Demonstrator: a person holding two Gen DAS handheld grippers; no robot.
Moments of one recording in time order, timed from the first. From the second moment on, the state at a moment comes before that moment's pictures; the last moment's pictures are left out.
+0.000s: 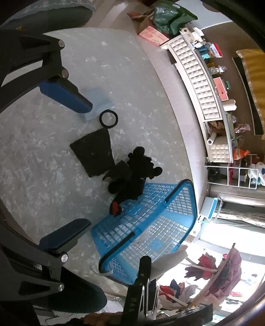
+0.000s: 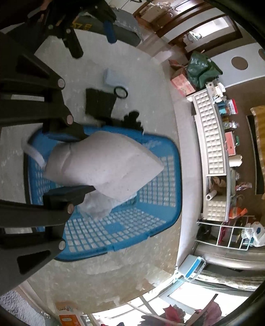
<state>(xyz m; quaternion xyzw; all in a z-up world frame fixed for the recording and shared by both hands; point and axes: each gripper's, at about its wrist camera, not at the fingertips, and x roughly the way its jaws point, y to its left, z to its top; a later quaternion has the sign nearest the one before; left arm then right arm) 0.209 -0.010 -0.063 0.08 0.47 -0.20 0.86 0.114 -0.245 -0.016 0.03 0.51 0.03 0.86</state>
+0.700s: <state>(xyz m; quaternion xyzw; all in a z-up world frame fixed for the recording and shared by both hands) 0.258 -0.034 -0.131 0.17 0.49 -0.26 0.81 0.155 -0.242 -0.065 0.02 0.60 0.03 0.80</state>
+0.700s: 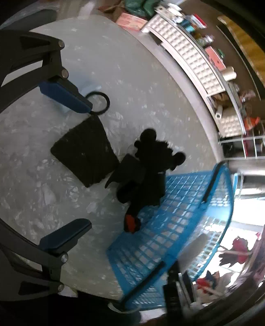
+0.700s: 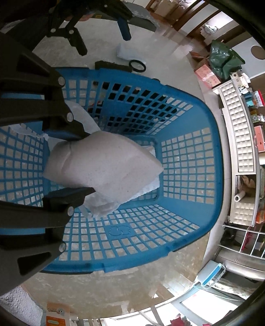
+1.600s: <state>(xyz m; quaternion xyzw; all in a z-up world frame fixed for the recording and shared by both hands) 0.289 -0.052 -0.209 0.23 0.55 -0.26 0.76 0.170 -0.262 -0.087 0.03 0.63 0.05 0.77</state>
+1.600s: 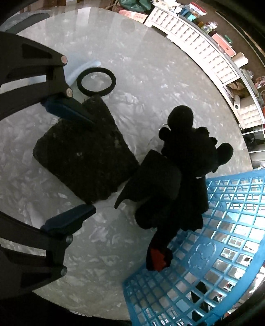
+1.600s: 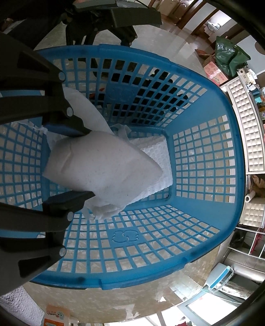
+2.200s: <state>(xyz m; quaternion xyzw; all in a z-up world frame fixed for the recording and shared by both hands) 0.295 -0.021 -0.199 0.19 0.55 -0.22 0.78 0.157 -0.259 -0.064 0.03 0.61 0.04 0.79</state>
